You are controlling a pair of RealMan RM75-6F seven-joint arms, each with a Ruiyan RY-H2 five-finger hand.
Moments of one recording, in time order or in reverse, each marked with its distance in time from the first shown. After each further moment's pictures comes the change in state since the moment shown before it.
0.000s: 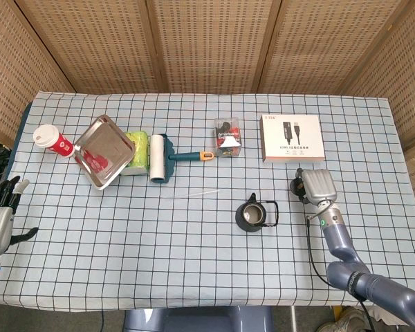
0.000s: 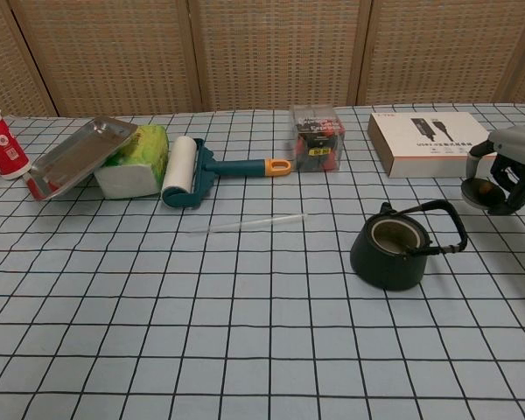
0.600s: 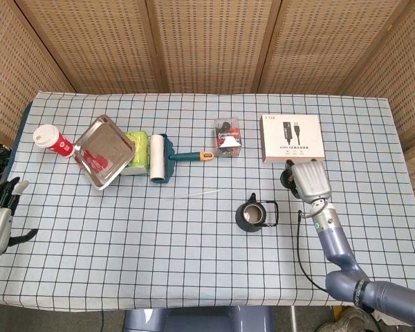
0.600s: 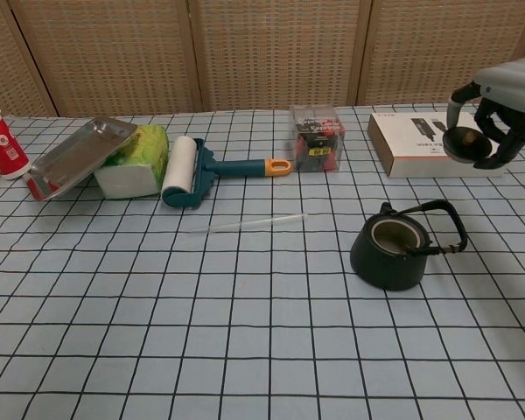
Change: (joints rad) left arm 0.003 0.017 0.009 -0.002 0.015 -0.004 -0.039; right arm 0.012 0.146 0.040 -0.384 0.007 0.183 -0.233
